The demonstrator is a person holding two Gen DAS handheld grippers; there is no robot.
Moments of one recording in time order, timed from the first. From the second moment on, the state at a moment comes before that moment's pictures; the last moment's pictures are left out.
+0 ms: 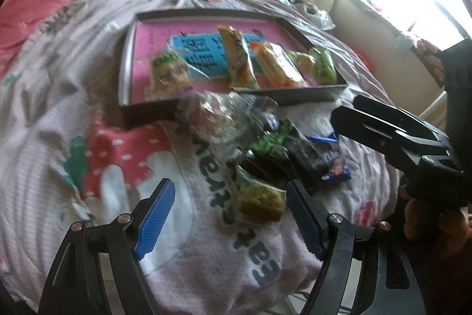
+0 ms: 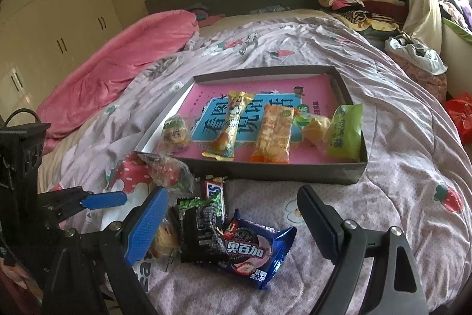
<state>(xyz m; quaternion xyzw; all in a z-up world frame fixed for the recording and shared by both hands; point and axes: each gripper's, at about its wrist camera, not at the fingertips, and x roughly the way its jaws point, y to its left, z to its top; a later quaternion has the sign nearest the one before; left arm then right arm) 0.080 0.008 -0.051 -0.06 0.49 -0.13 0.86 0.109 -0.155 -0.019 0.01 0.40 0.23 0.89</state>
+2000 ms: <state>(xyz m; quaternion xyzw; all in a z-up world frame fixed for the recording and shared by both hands) 0.089 -0.009 -0.083 -0.05 0.49 -0.18 0.85 0.111 -0.122 -0.058 -0.06 0.44 0.29 0.85</state>
